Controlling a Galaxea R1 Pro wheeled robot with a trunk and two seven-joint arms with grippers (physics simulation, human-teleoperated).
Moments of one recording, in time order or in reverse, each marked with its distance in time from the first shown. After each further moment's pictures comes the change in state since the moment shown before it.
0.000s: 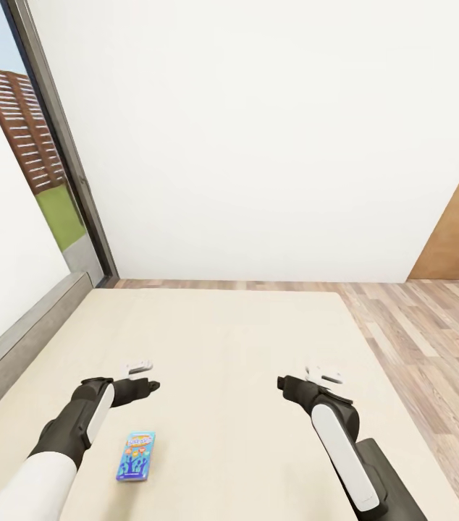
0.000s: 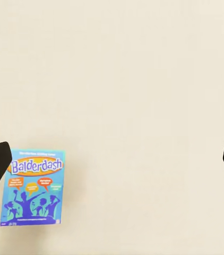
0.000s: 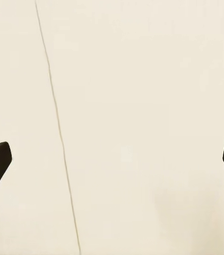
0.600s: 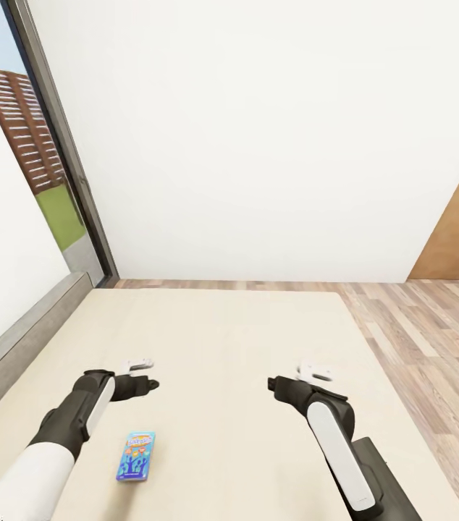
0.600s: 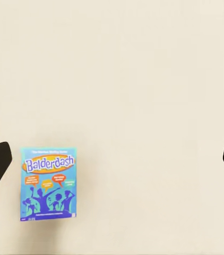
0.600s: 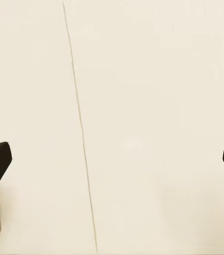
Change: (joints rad) left arm -0.032 0.033 -0.082 0.003 0.003 0.060 0.000; right arm -0.002 0.033 0.000 -0.027 -0.002 0.080 0.031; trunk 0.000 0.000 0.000
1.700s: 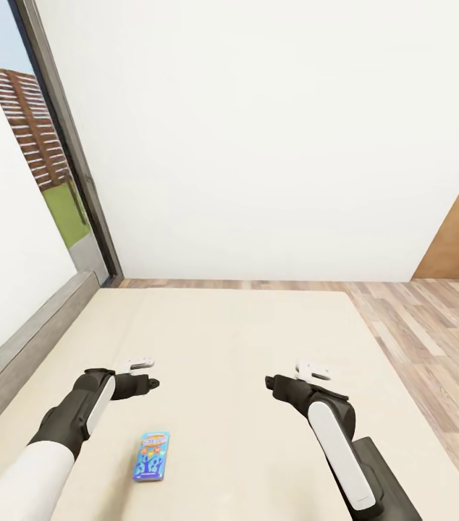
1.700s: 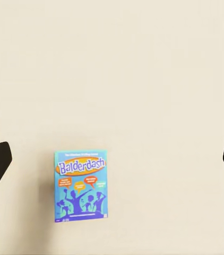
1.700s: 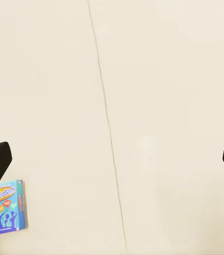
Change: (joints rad) left arm -0.005 0.004 -0.014 0.000 0.001 -0.001 -0.001; right arm 0.000 0.001 -0.008 0.001 0.001 -0.002 0.041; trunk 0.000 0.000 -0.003
